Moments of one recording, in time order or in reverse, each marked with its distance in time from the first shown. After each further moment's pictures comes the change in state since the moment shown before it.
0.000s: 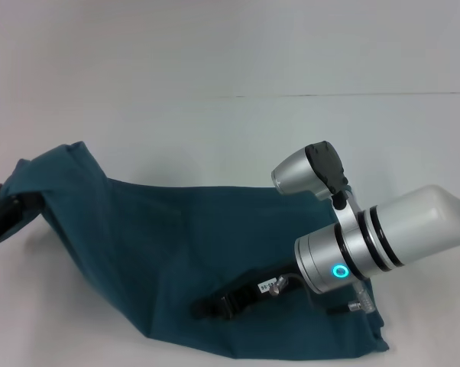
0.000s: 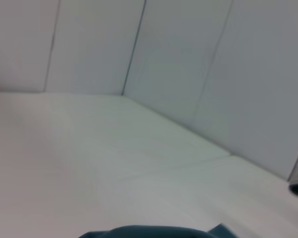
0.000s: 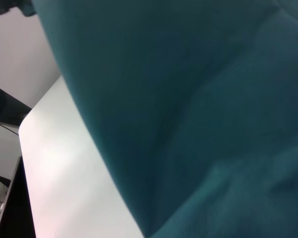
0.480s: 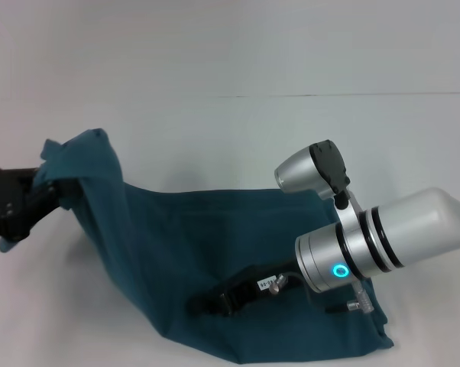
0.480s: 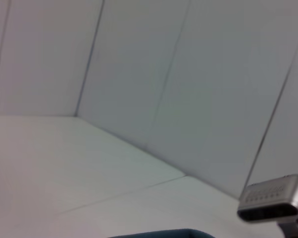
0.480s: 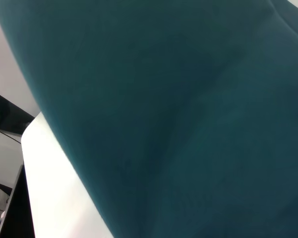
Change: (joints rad) left arm -0.029 0.000 0.066 -0.035 -0.086 0.044 -0.003; right arm -0.001 0.000 0.000 0.020 0.042 0.009 -0.045
